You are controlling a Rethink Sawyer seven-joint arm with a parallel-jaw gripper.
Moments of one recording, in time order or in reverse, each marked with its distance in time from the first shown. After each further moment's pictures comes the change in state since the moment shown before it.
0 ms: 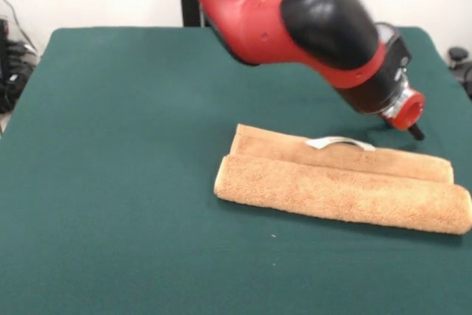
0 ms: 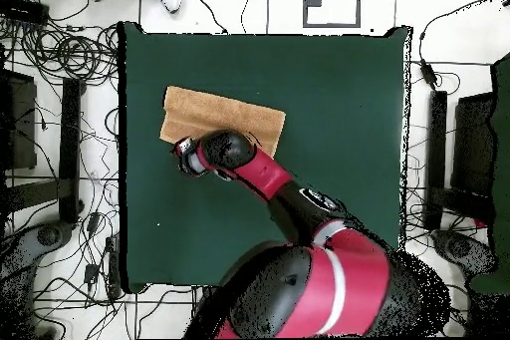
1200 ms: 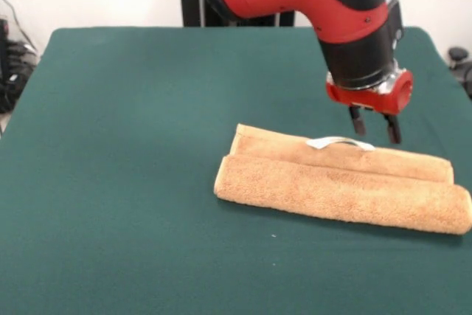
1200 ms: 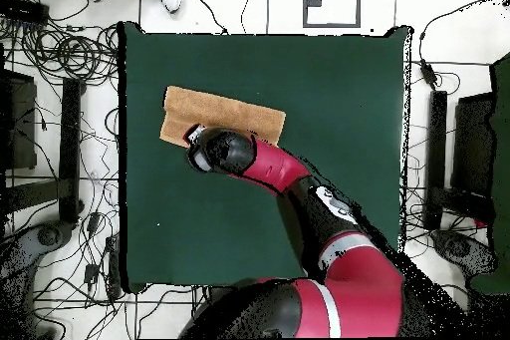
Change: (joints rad) arm 0.004 -0.150 -0.048 0.017 -0.186 -0.153 0.000
